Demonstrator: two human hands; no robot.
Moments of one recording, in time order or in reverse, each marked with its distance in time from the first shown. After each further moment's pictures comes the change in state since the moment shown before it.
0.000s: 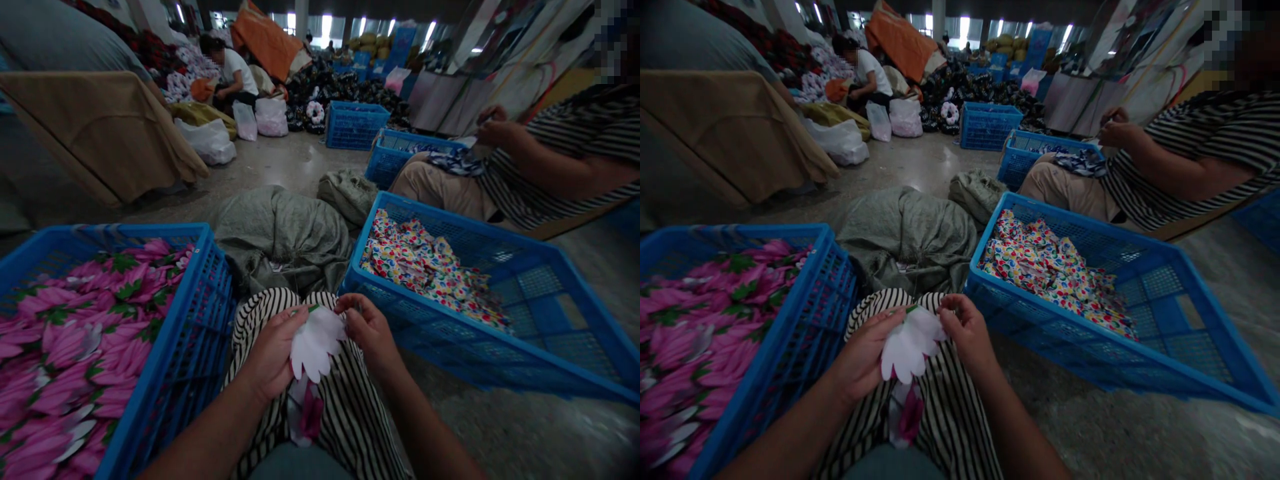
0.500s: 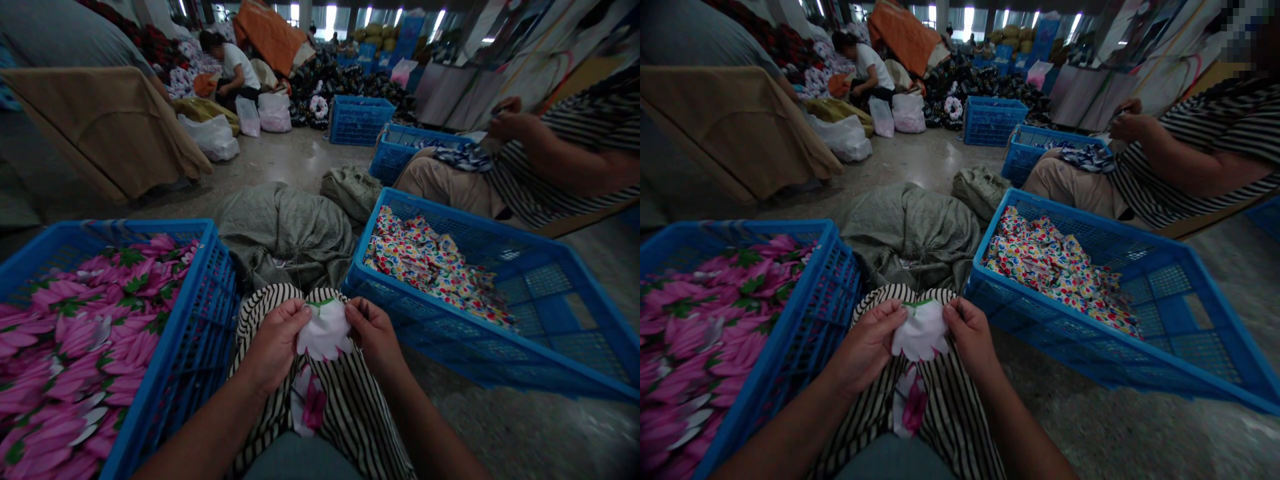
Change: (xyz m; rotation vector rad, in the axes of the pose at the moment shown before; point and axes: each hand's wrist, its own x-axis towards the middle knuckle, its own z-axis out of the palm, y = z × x) left_hand -0.006 0.003 -0.001 0.123 -0.018 0.116; right_hand -0.005 -0.001 0.006 0.126 0.013 0.132
